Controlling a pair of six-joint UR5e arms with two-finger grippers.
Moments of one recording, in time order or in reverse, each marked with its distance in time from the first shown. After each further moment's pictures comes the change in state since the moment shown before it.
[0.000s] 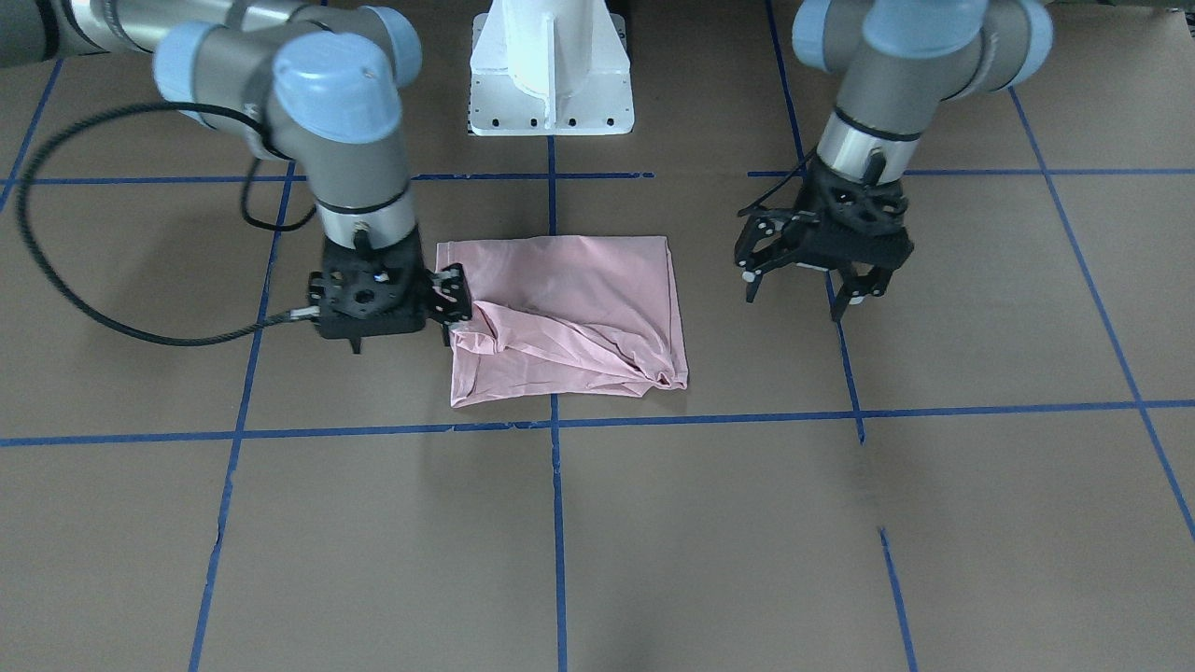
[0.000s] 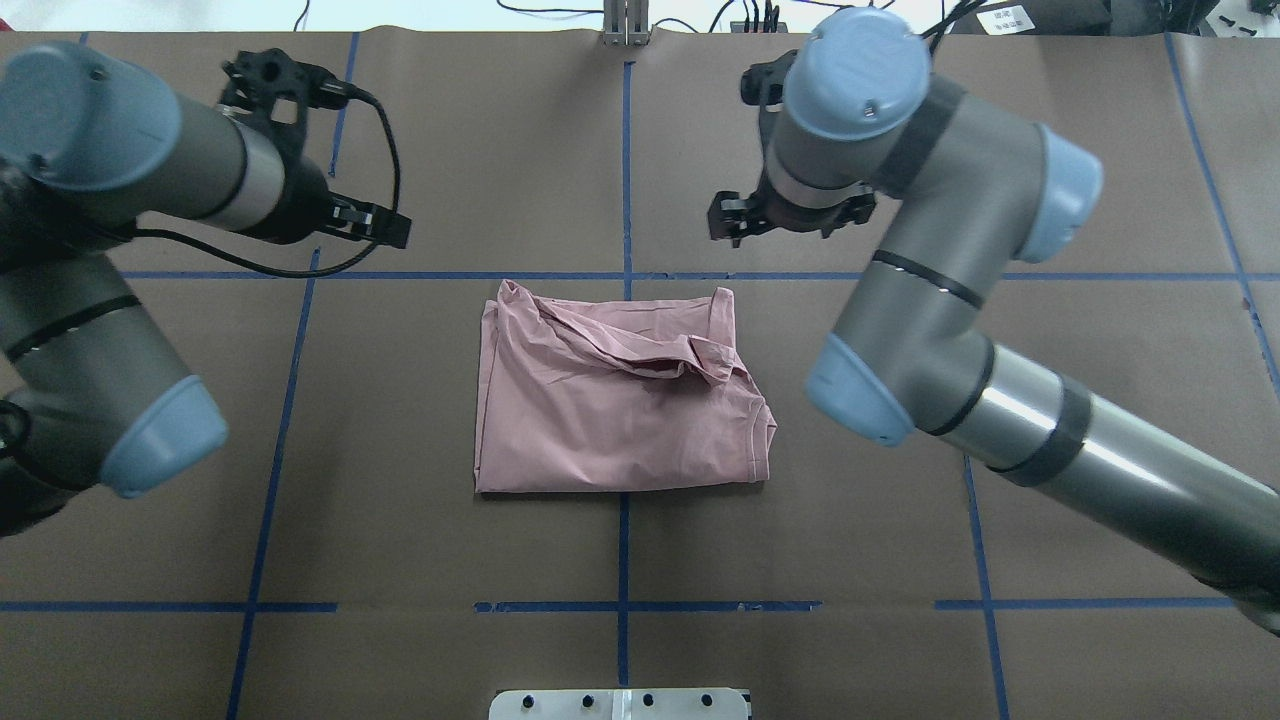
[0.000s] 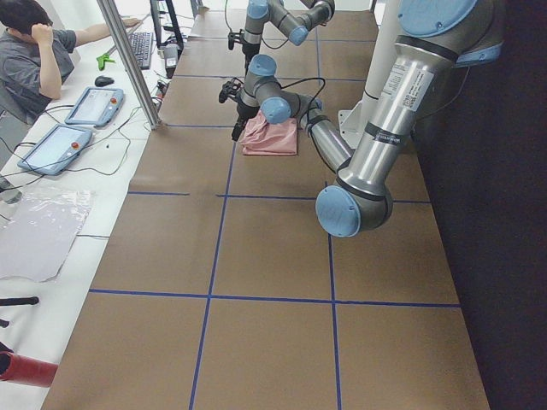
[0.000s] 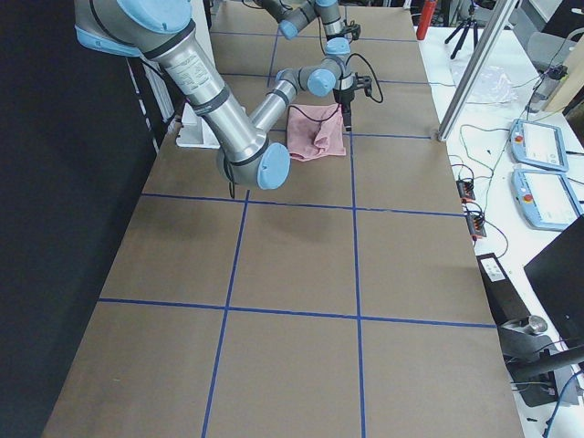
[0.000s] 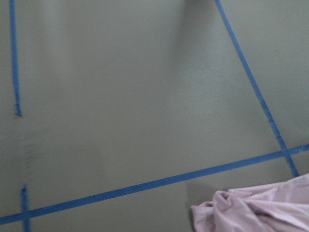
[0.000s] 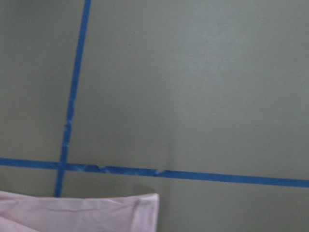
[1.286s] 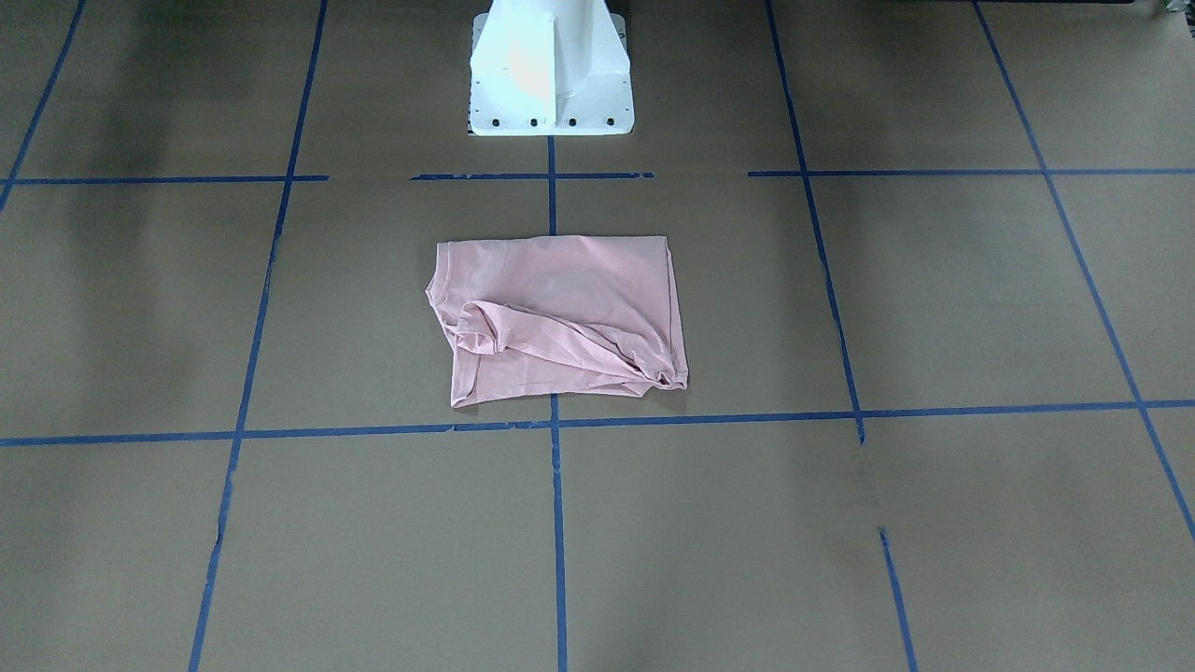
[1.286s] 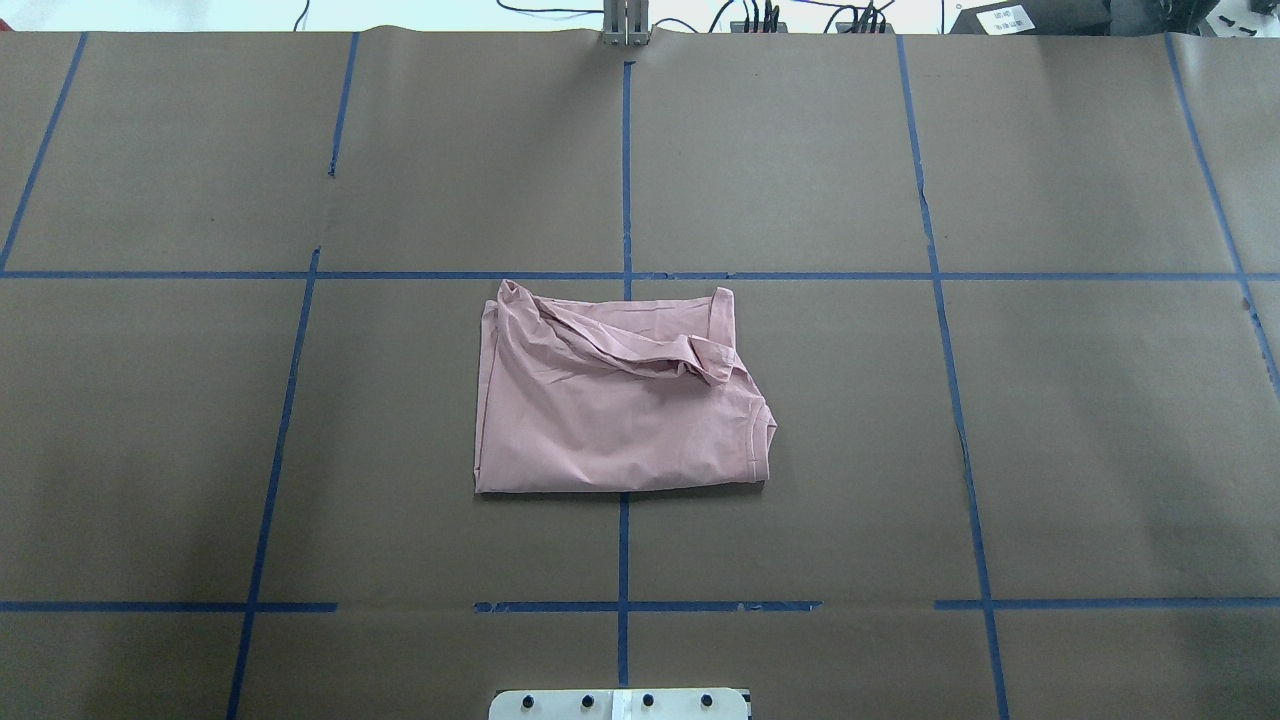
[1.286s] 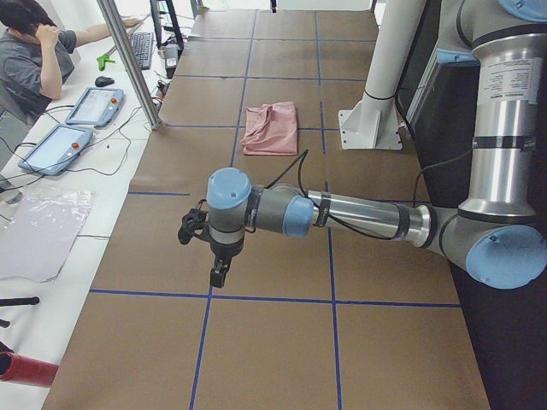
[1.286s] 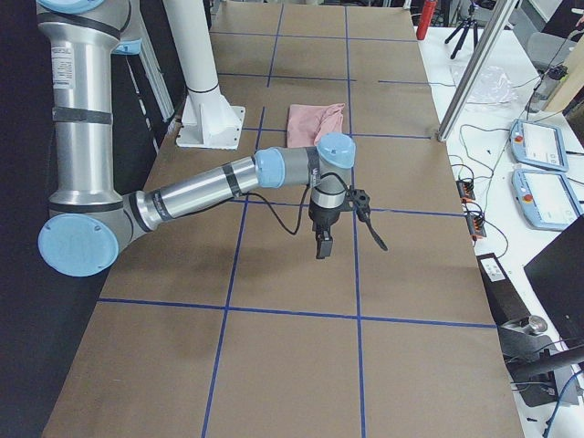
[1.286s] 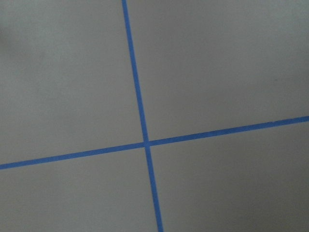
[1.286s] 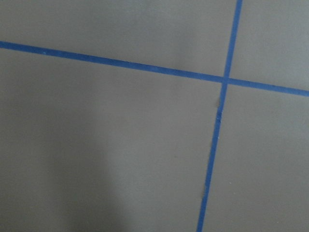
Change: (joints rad) left arm -0.766 0.402 0.297 0.066 -0.380 0.869; right arm 0.625 -0.712 0.159 -0.052 0.344 -0.804
